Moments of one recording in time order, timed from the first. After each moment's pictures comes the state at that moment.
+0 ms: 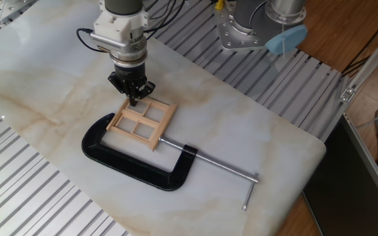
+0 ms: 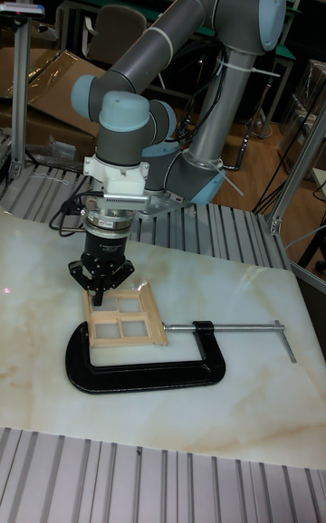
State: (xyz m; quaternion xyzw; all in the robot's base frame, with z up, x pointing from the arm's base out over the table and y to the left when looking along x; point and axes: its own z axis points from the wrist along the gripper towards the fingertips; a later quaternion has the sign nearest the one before) arm 0.492 -0.083 0.009 -0.16 0.98 0.01 0.08
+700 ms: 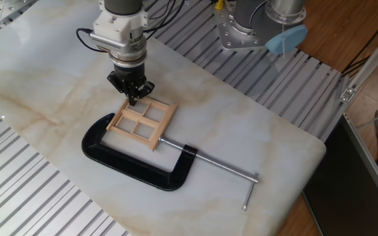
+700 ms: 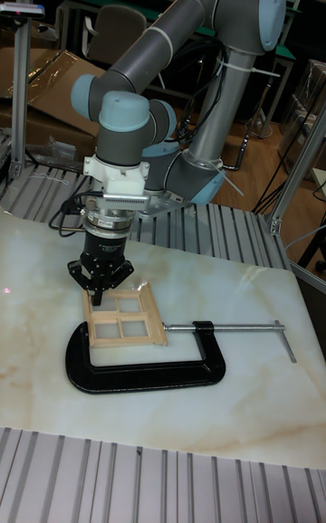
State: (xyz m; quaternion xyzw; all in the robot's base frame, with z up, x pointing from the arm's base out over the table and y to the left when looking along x) arm 0.491 -0.080 0.009 -0.15 0.99 0.01 0.08
